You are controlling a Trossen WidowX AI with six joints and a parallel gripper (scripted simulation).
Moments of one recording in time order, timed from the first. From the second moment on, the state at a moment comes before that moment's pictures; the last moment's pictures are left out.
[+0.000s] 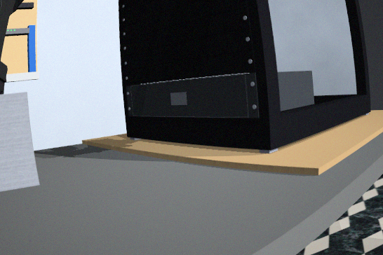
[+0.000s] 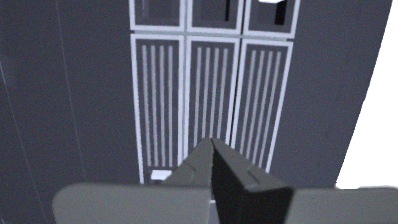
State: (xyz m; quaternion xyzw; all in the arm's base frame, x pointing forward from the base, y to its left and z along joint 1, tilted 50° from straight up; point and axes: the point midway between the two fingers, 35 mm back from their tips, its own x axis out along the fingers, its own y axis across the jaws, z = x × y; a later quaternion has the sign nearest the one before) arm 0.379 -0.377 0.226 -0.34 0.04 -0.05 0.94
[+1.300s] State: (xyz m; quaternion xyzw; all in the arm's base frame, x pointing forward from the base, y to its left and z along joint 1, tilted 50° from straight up) arm 0.387 -0.378 0.226 -0.34 0.04 -0.05 0.94
